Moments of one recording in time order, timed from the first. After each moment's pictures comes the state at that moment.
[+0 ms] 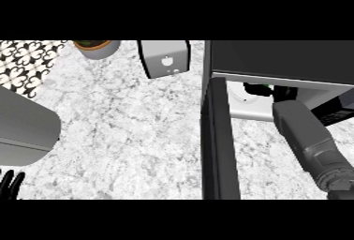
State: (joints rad) left arm 0.58 0.12 0.21 -1.98 0.27 -0.40 -0.37; right arm -0.95 -0.26 -0.21 -0.11 0.15 -0.74 -0.75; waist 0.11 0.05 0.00
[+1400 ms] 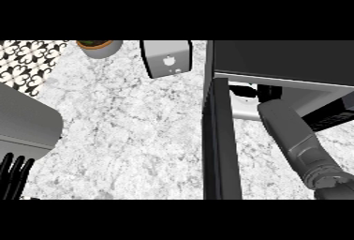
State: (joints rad) left arm 0.47 0.14 0.23 -1.88 0.24 -0.40 -0.37; right arm -0.99 -0.19 -0.15 -0.08 0.24 -0.80 -0.72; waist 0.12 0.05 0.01
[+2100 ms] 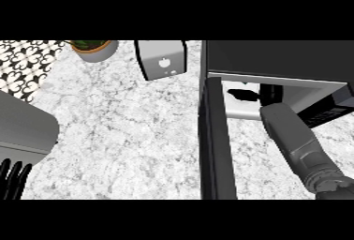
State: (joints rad) left arm 0.50 0.12 0.23 -1.89 0.23 -0.41 -0.40; right arm -0.96 -0.19 -0.18 -0.10 0.22 -0.73 -0.76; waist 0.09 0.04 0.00
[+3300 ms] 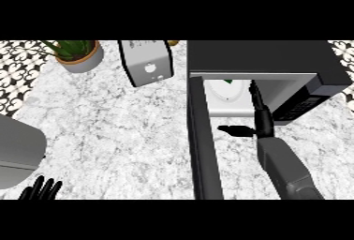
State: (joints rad) left arm 0.65 0.04 0.07 -1.99 0.12 -0.49 -0.42; right arm -0.69 -0.11 -0.25 -0.23 0.09 -0.22 -0.99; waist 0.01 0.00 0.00
